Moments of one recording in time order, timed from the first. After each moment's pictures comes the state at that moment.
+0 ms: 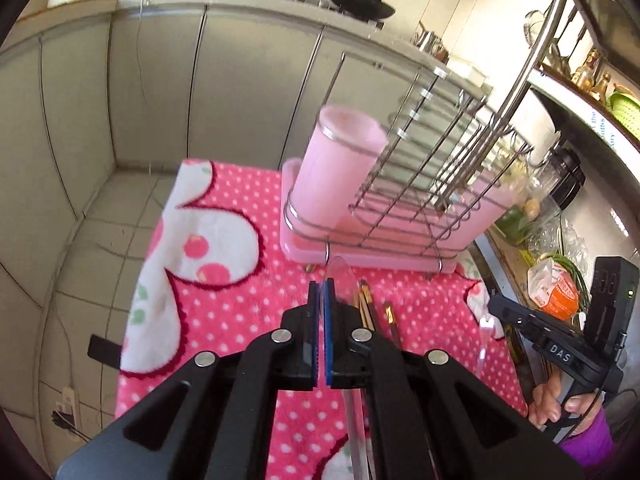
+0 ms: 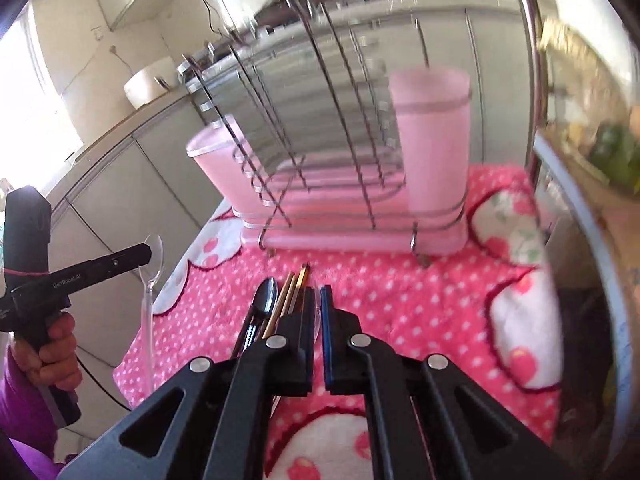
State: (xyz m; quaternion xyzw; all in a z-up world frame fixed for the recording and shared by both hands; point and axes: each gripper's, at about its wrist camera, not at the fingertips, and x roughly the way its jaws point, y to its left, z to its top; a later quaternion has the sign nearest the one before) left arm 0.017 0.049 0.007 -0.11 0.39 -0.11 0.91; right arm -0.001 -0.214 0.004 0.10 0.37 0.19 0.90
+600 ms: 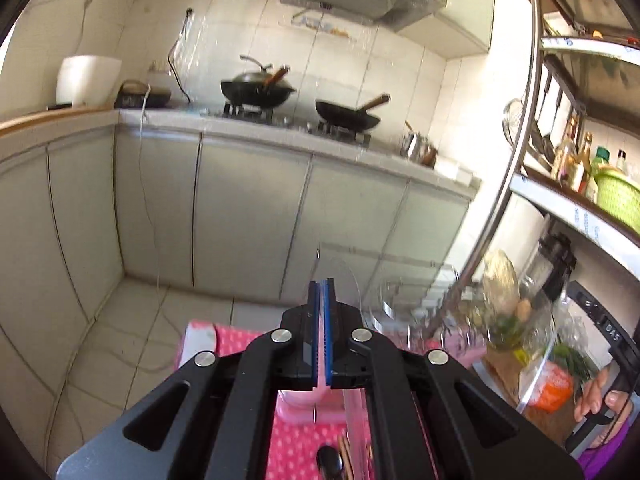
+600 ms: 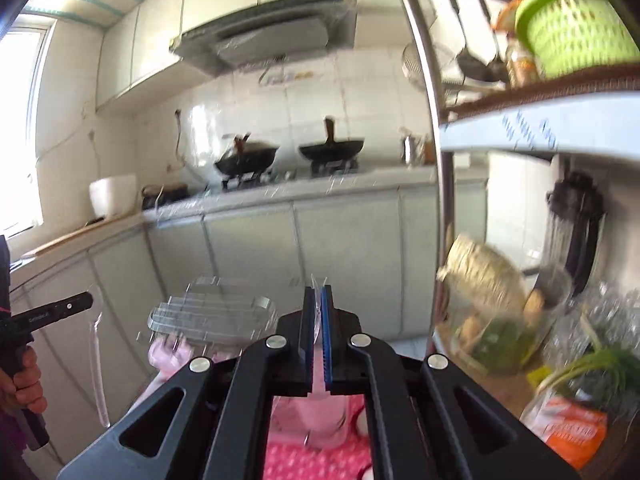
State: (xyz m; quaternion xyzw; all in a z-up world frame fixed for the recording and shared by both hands) left arm 0.062 0.042 0.129 -0.10 0.20 -0.08 0.97; right arm 0.007 -0.287 0.162 0.07 0.11 0.05 0.99
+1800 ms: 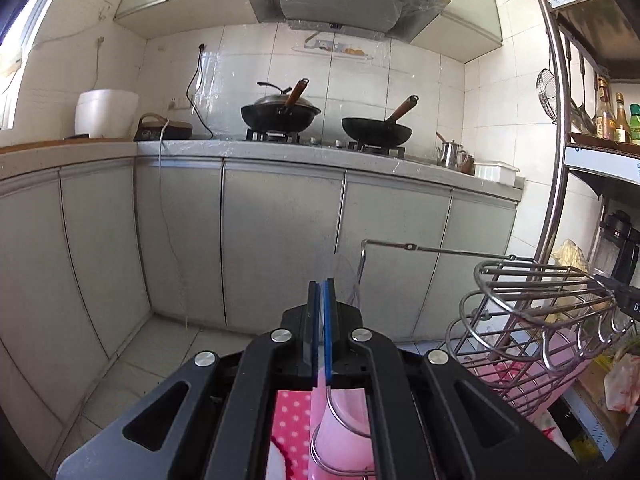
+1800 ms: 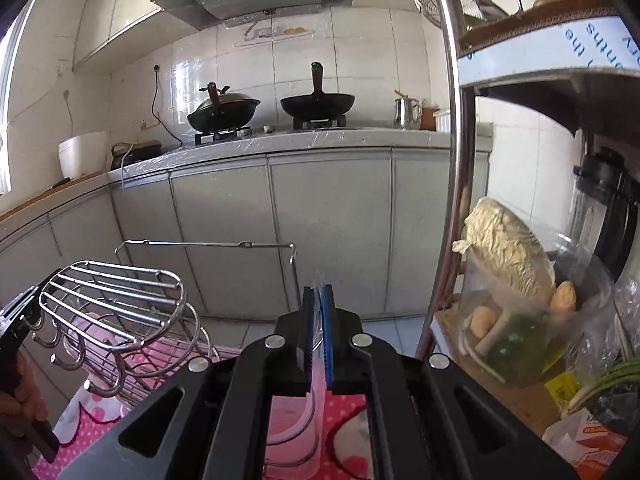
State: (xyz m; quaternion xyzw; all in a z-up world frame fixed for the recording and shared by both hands) left arm 0.127 0.019 0.043 -0.06 0.15 -0.01 0.99; right arm 0.112 -0.275 0.075 0.04 0.21 0.05 0.98
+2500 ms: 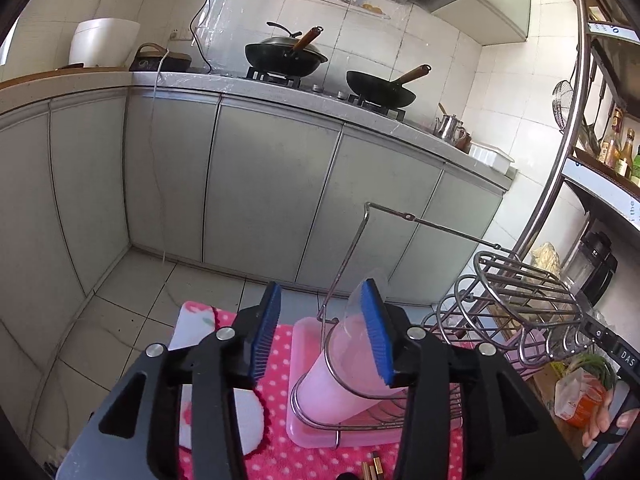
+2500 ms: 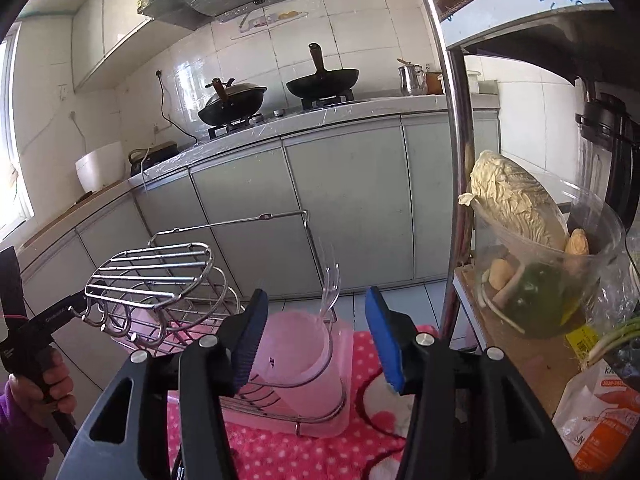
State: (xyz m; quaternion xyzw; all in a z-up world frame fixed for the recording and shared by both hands) left arm 0.117 0.046 0.055 -0.12 0.25 -0.04 0.96; right arm 0.071 -0.293 0.078 0.11 0.24 0.09 0.96
